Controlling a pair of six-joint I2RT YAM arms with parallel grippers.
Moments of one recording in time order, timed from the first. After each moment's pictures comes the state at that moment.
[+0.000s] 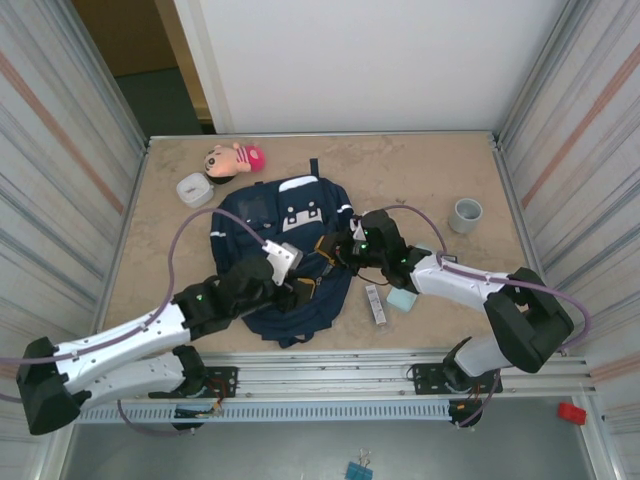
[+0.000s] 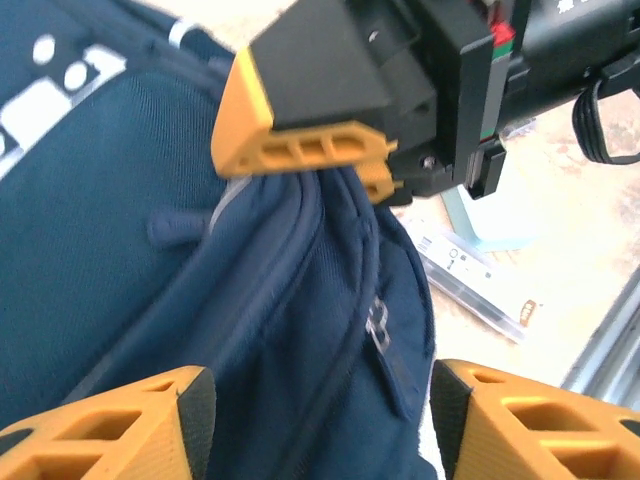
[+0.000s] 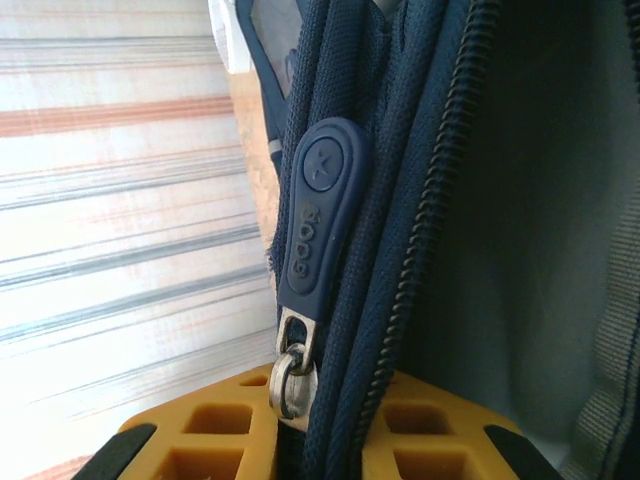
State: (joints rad) left arm -1.03 0.91 0.65 -0.34 -0.16 -0.38; right arm 0.71 1.43 0.72 0.23 -0.38 1.38
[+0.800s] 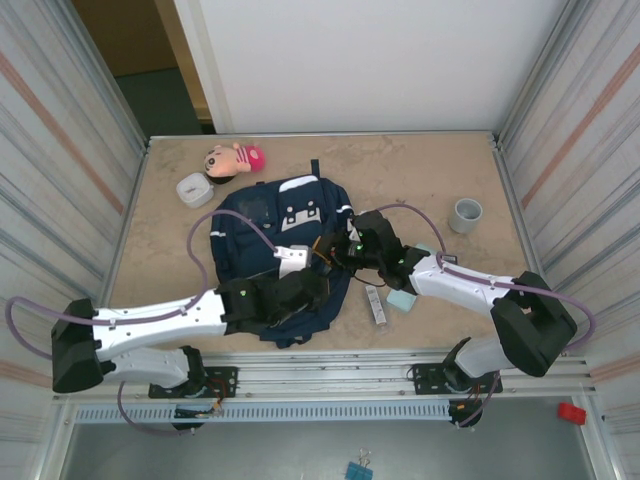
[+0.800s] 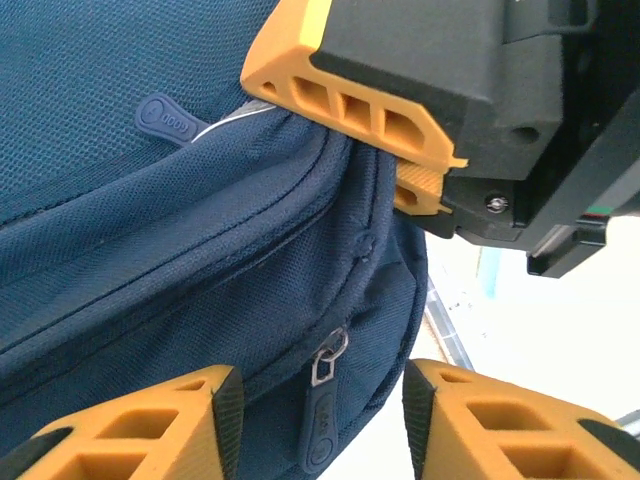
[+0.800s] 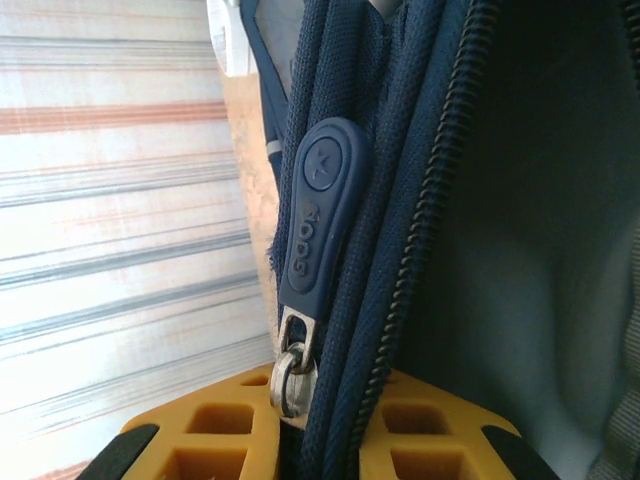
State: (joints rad) left arm -1.24 1.22 0.90 -0.56 -0.48 -0.97; right arm 0.77 1.41 0.76 0.15 -0.30 1.37
